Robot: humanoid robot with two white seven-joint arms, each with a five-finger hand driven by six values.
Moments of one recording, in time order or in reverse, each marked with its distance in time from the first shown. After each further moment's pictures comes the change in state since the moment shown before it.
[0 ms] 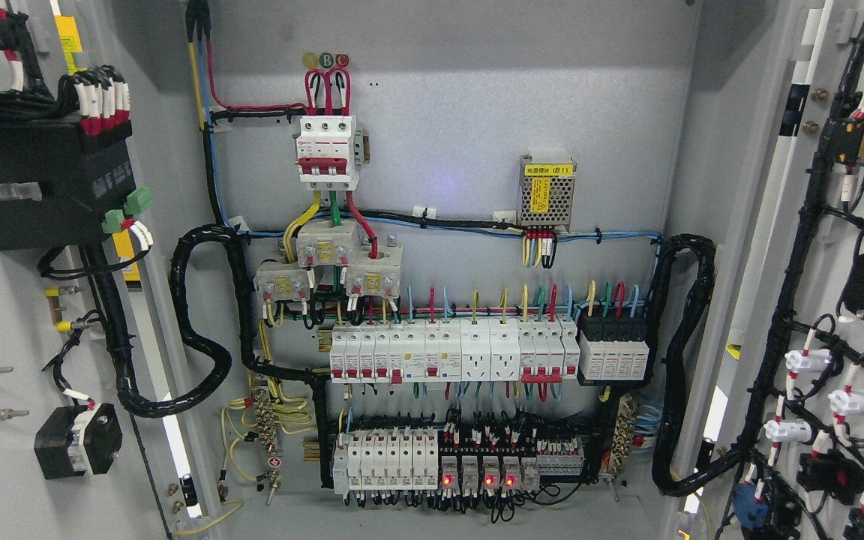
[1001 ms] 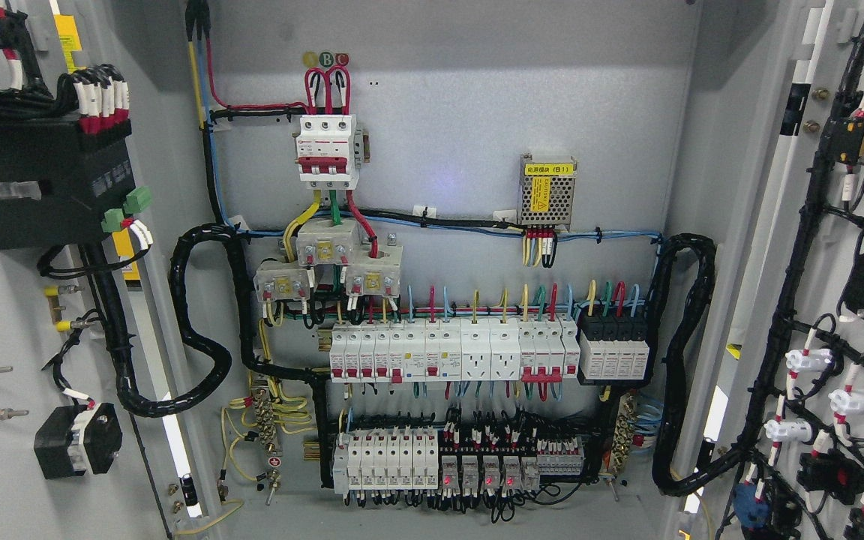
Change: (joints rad) left arm -0.210 -0.143 -0.068 0.722 0.118 0.013 -0.008; right arm -0.595 0.322 0.472 0.244 0.000 0.311 0.071
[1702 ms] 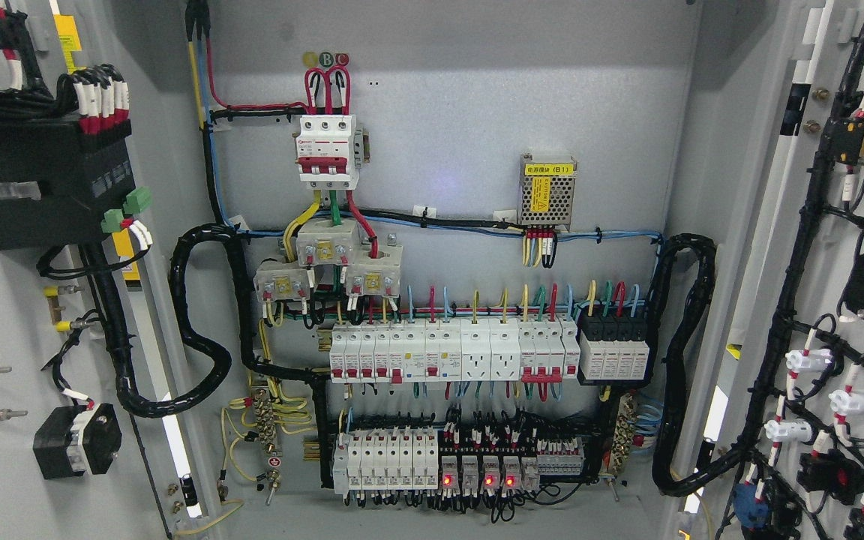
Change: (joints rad) left arm -0.006 -0.002 0.000 0.050 0.001 0.017 0.001; right arm -0.064 0.045 0.120 0.024 -0.004 -0.001 0.004
